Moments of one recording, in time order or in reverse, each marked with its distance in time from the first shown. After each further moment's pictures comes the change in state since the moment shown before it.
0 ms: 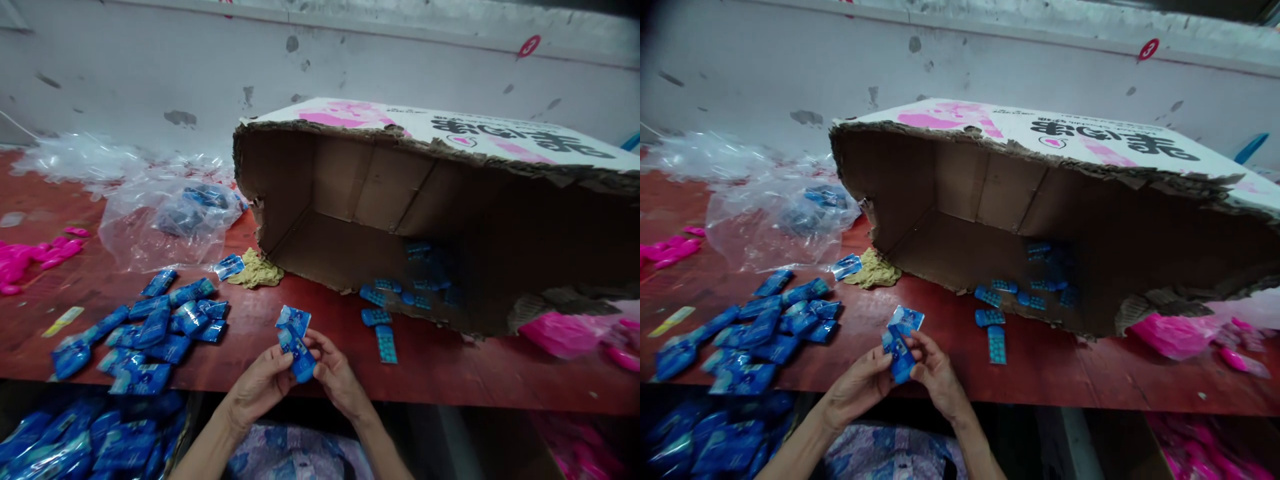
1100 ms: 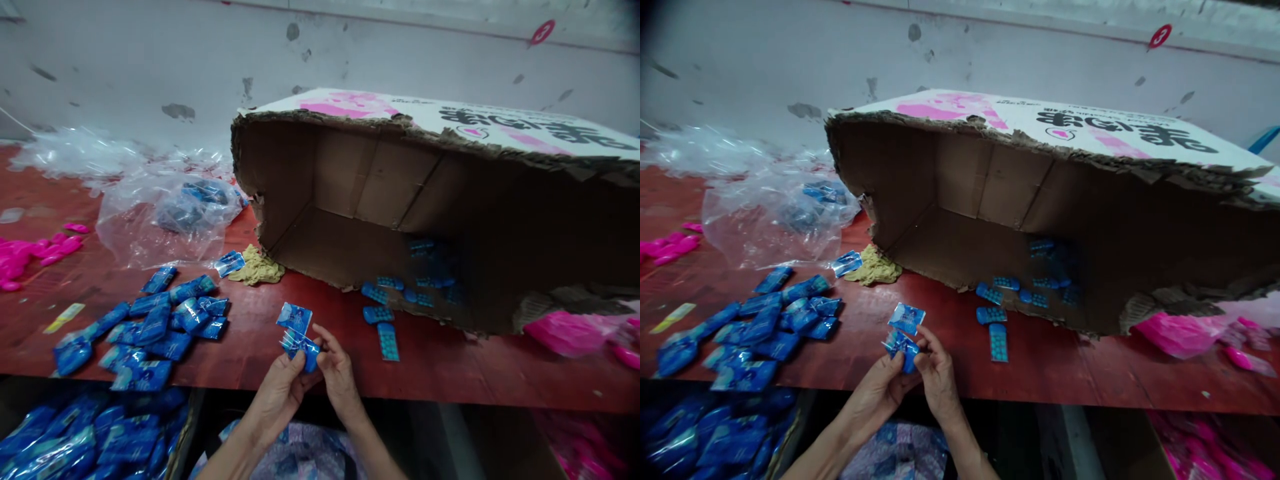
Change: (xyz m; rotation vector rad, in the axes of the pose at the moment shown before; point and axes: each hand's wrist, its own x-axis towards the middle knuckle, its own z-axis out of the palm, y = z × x) left_hand 0.006 -0.032 0.015 -0.064 0.202 0.087; right_hand 0.000 0.008 0.005 -0.359 0.297 -0.079
